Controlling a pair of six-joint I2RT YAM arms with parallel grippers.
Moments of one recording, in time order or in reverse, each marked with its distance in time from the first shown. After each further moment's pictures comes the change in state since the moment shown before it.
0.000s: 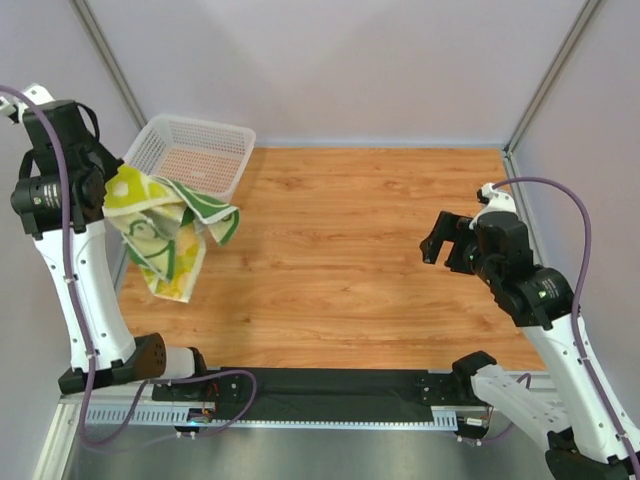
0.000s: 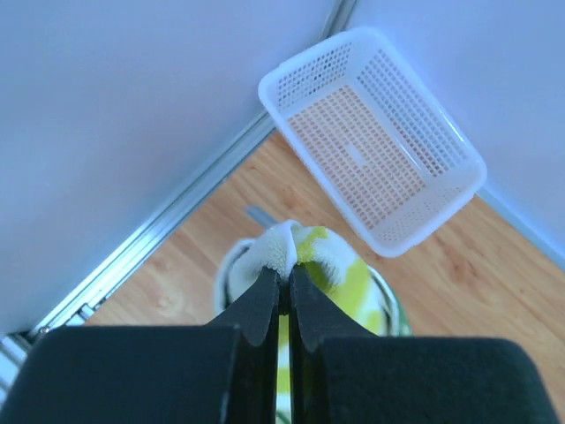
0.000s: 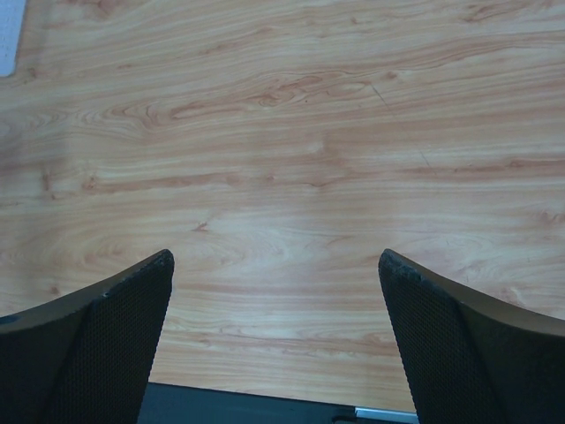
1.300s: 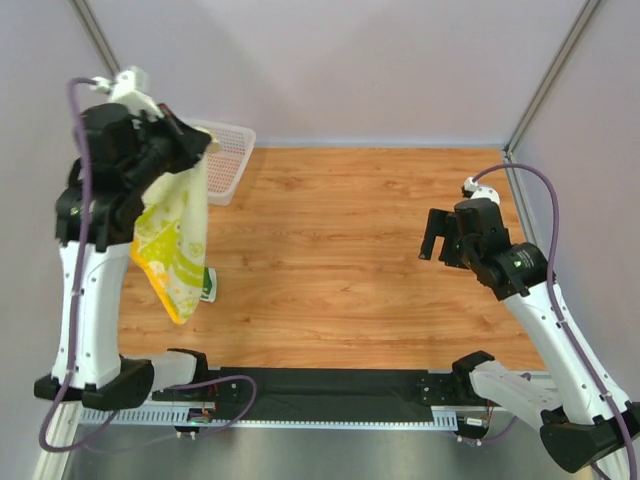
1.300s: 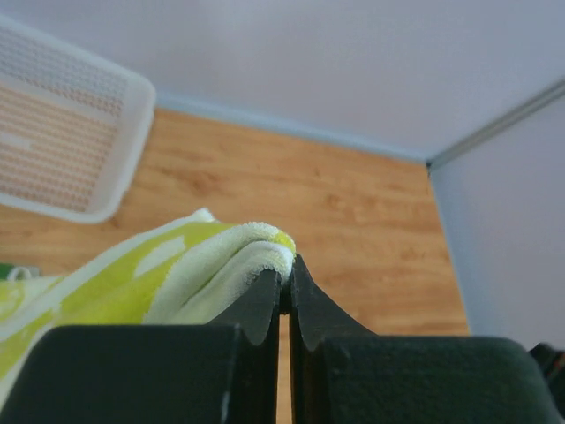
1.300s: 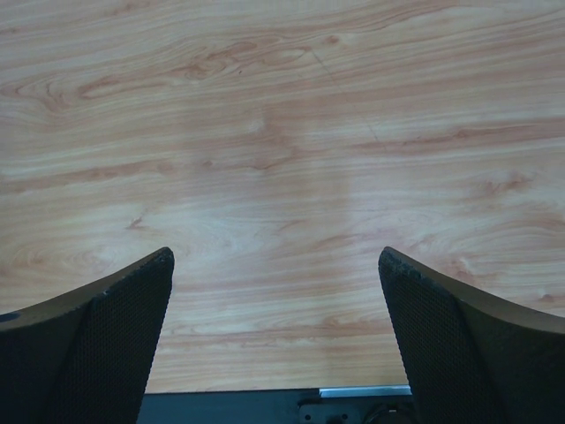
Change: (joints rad) left arm -0.260 -0.174 -0.221 0.355 0.457 -0.090; right arm 0.000 0.155 0.009 -0.044 0.063 -0.019
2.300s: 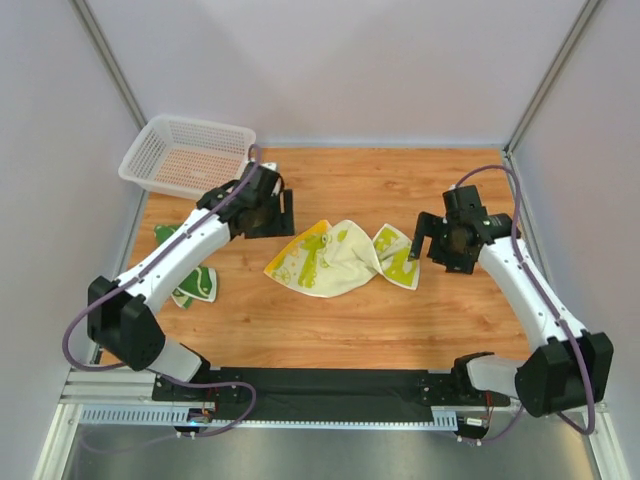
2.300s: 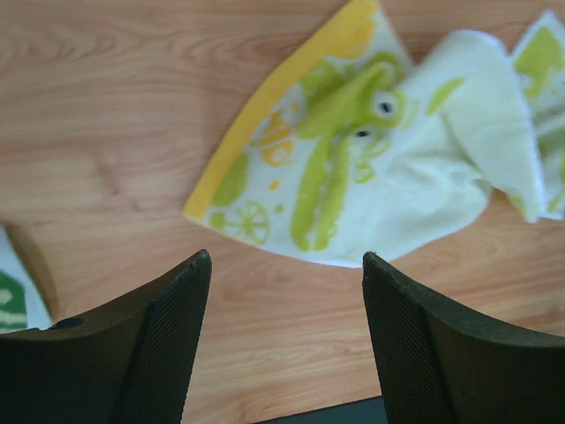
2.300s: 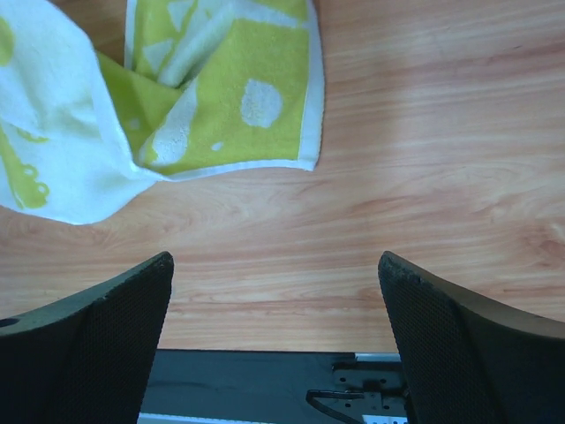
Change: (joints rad) left arm -0.479 0.278 -0.562 0.081 -0.195 -0.017; right arm -0.175 0.261 -0.030 -0.001 -0.251 0.026
